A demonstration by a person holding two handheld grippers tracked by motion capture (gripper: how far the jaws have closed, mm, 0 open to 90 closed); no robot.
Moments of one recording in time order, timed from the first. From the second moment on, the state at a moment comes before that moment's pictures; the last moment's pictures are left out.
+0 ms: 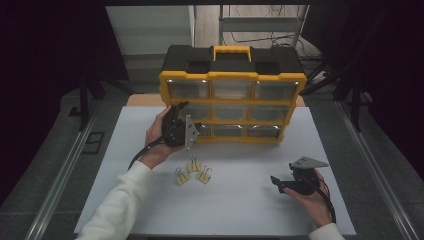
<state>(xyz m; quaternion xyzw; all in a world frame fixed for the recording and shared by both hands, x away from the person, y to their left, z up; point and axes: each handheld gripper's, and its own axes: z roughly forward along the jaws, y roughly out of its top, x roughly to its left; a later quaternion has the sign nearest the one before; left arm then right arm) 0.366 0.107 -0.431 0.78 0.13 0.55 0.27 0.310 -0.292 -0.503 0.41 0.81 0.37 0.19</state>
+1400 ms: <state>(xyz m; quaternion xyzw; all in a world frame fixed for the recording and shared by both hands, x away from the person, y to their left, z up) 0.372 0.105 -0.440 0.76 0.11 0.60 0.23 0.310 -0.292 -0.504 0.41 0.82 0.36 0.19</state>
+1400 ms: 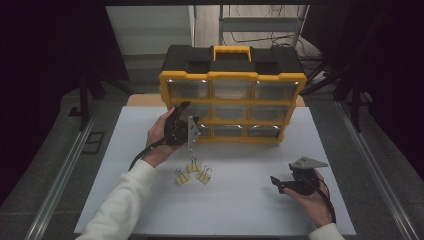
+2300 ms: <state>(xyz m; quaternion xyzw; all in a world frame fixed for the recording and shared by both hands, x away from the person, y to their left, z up) 0.371 0.104 -0.444 0.72 0.10 0.65 0.20 0.310 -0.292 -0.504 0.41 0.81 0.37 0.19</state>
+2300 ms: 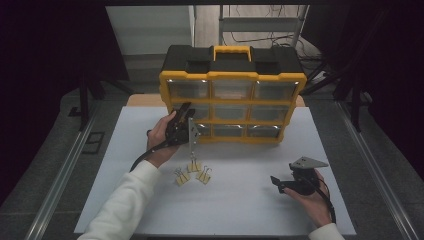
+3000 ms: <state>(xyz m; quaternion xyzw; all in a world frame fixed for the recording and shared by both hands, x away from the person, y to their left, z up) 0.369 0.103 -0.443 0.72 0.09 0.65 0.21 0.310 -0.292 -0.504 0.41 0.81 0.37 0.19</state>
